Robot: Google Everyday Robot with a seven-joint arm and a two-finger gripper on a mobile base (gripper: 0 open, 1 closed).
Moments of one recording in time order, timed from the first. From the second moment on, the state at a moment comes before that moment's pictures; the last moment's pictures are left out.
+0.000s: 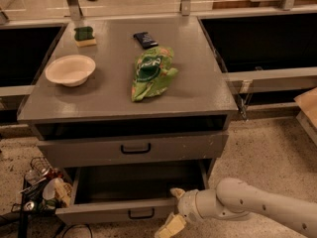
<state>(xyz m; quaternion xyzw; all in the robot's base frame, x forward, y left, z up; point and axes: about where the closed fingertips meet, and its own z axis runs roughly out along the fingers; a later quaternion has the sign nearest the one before) 0.401 -0.023 0.465 -0.44 0.78 0.36 0.27</state>
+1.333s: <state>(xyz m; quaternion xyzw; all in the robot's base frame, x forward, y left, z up) 0.384 -0.017 0.448 -0.47 0.79 0.33 0.22</state>
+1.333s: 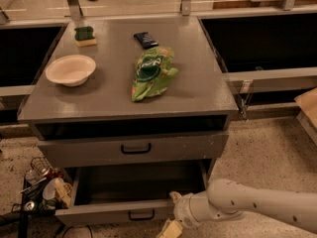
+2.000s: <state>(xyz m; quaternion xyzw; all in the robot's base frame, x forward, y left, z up) 0.347 -0.022 0.464 -0.49 0.76 0.36 0.22</state>
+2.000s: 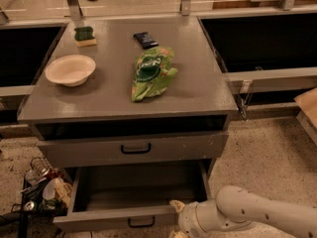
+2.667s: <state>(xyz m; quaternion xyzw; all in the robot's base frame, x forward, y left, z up) 0.347 -0.023 0.464 -0.48 0.77 0.36 0.23</state>
